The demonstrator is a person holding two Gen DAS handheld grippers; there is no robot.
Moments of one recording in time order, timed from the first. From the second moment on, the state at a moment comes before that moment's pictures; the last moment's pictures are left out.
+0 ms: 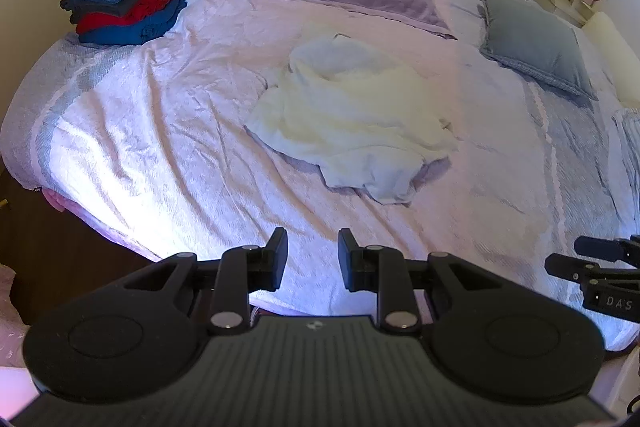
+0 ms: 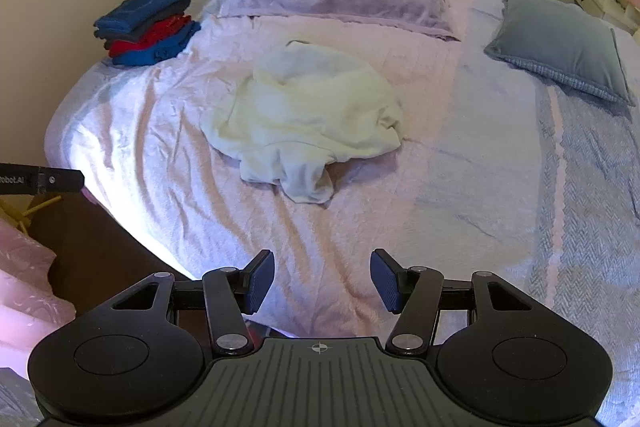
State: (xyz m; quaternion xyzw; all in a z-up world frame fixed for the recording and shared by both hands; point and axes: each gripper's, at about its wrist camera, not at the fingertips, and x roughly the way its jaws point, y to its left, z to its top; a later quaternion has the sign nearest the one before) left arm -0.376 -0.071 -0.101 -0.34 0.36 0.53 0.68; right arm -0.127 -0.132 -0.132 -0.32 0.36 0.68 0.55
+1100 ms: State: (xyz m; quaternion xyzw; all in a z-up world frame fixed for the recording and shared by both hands) left arm -0.405 0.154 -0.168 -0.33 0.44 0.43 0.71; right arm -0.158 0.005 -0.177 -0.35 0.44 0.52 0.65
